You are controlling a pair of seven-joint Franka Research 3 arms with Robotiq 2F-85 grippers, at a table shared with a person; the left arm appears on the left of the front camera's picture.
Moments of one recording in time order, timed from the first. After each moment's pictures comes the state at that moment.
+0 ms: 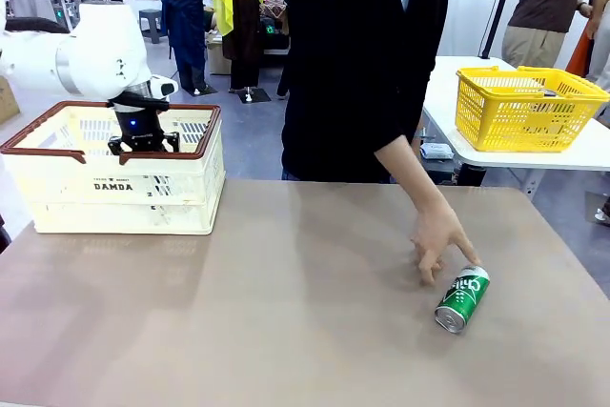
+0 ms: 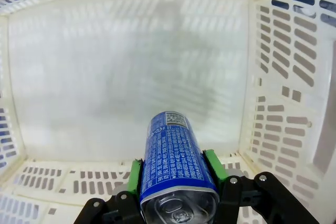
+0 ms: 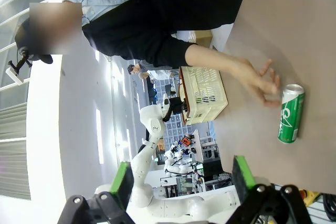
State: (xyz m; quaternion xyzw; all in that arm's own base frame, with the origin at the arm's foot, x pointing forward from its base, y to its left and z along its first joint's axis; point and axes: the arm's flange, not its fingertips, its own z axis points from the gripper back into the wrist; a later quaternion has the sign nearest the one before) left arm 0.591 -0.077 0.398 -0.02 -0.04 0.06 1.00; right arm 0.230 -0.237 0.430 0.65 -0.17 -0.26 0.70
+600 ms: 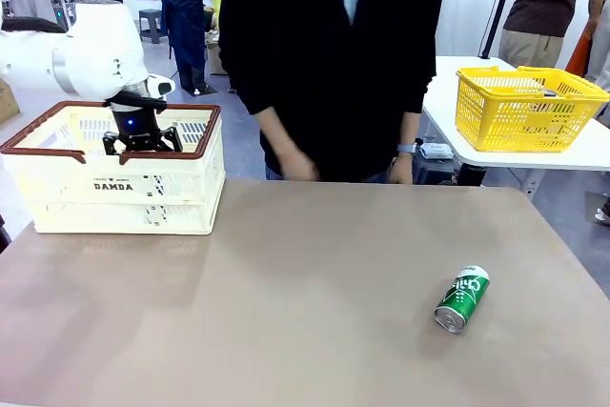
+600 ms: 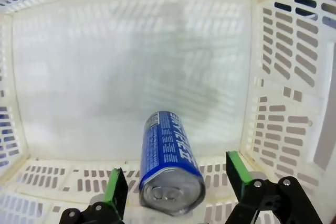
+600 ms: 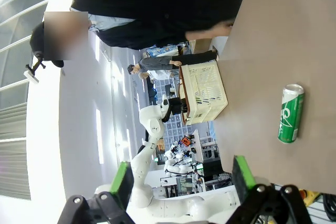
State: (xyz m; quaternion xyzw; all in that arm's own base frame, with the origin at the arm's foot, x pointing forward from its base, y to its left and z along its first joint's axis) left arm 0.591 -0.071 0.405 -0.02 -0.05 0.06 1.00; right arm 0.230 -0.237 0.430 0.65 -0.17 -0.26 0.70
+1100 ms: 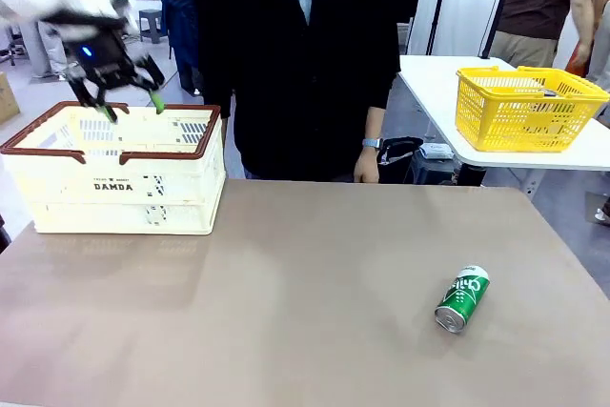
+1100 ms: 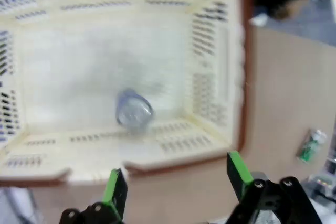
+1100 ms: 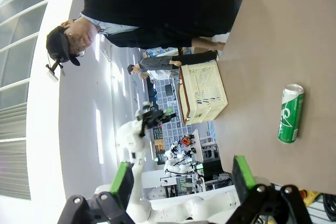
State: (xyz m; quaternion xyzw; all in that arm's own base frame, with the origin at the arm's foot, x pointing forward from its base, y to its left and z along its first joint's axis) left arm 0.525 -0.052 0.560 -0.14 -0.09 0.04 0.98; right arm 0.230 -0.237 0.429 0.65 -0.17 -0.26 0.70
